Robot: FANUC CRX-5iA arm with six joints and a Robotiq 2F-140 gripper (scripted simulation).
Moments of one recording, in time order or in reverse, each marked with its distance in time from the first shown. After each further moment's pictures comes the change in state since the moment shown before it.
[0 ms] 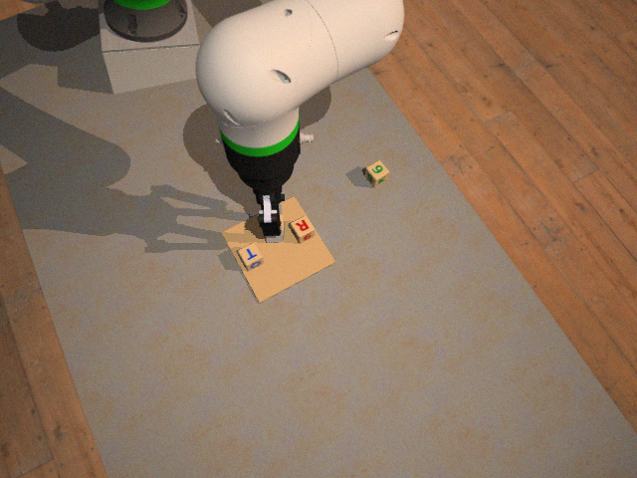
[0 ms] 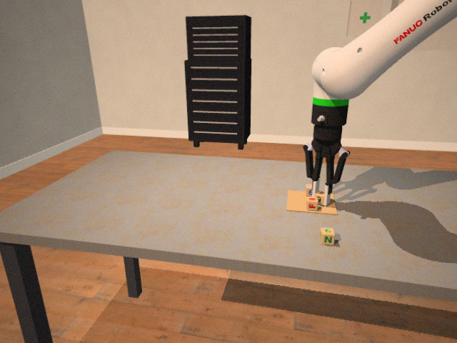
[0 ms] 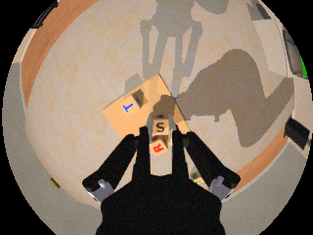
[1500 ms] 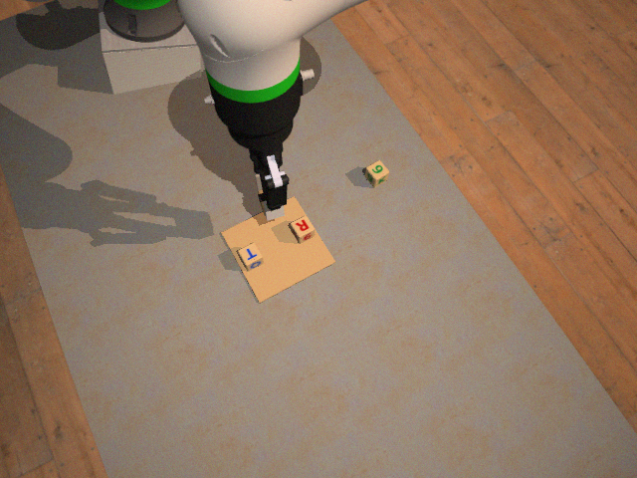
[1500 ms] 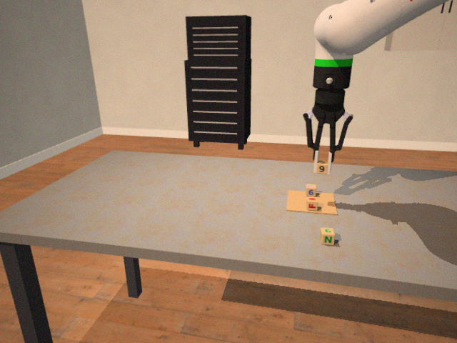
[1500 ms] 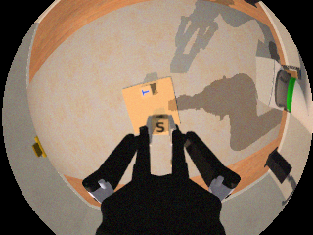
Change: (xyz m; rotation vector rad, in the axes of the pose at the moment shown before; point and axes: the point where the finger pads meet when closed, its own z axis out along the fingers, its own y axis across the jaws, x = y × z) arm -0.001 -0.004 -0.096 0.004 0.007 -0.294
